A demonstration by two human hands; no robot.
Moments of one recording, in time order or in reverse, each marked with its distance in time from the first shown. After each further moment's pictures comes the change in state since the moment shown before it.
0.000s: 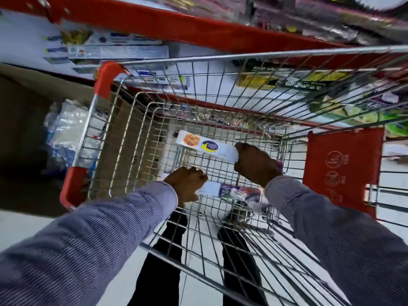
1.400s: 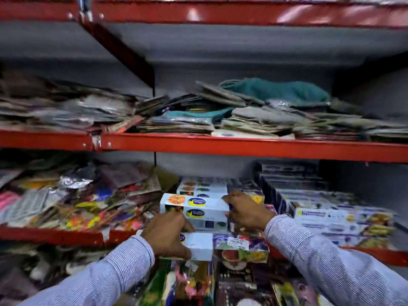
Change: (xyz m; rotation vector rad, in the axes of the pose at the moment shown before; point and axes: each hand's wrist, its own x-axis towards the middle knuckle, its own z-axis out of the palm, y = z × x) left_hand -0.338 0.066 -0.555 0.121 0.980 -0.271; right_hand -0.197 -0.111 -0.617 -0.190 0.837 -0.265
